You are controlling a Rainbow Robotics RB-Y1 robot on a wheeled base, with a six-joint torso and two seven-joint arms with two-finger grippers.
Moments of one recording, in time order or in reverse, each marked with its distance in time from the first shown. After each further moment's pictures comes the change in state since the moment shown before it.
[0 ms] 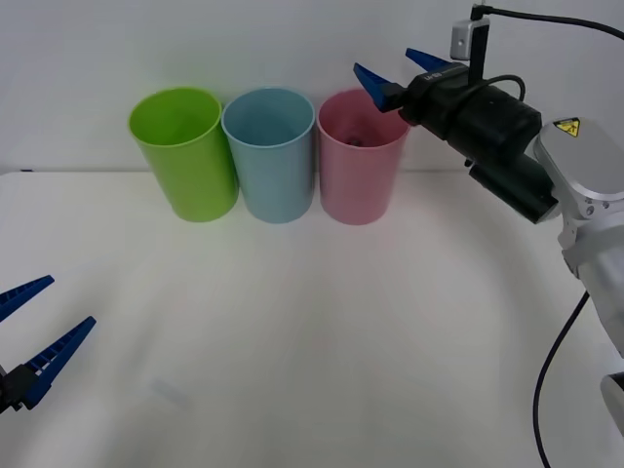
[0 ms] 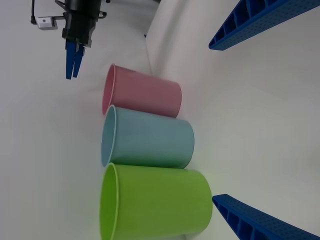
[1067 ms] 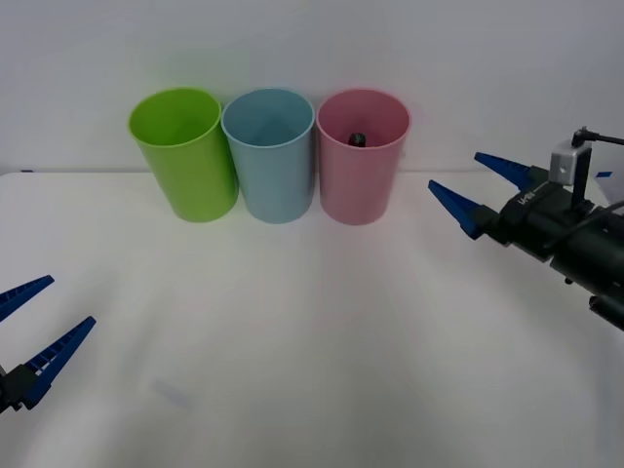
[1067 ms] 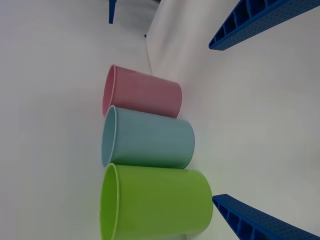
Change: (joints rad) right arm 0.611 -0.208 -0.127 -0.466 -0.134 -0.156 0.043; left arm 0.000 0.000 0.000 0.000 0.000 0.000 0.000
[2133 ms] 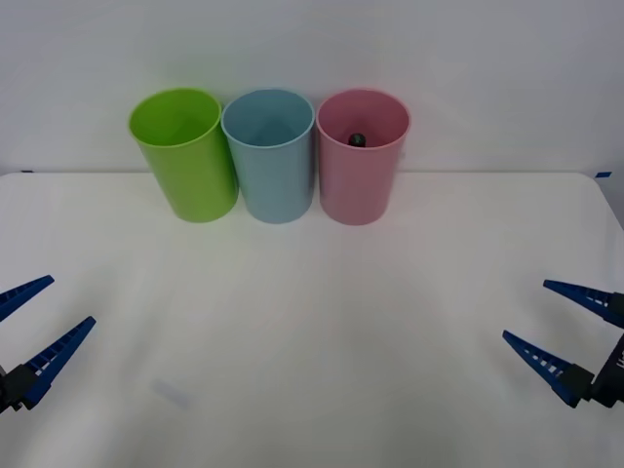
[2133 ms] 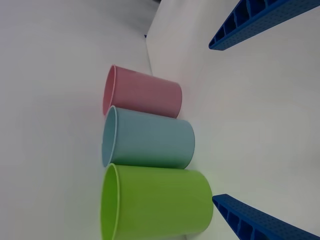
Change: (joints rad) right arm 0.453 0.096 -0.330 -0.073 0.000 -0.426 0.275; left arm 0.000 0.000 0.000 0.000 0.000 0.000 0.000
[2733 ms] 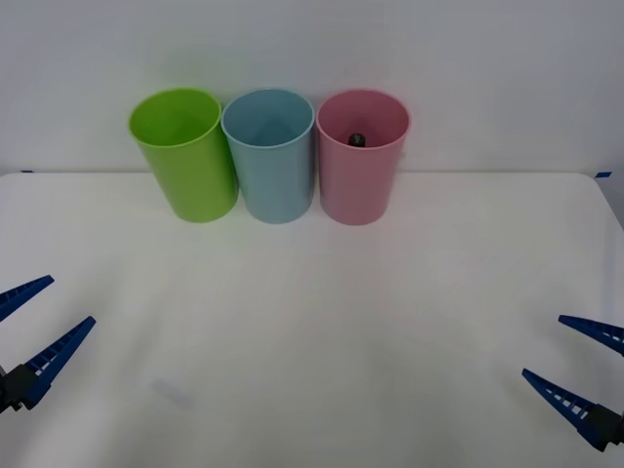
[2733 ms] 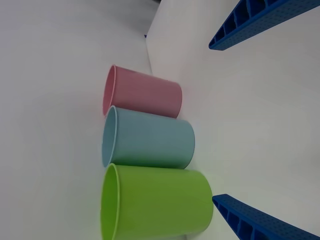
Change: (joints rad) right arm 0.047 0.029 -0.067 0.081 0.000 -0.132 0.040; left arm 0.000 0.000 0.000 0.000 0.000 0.000 0.000
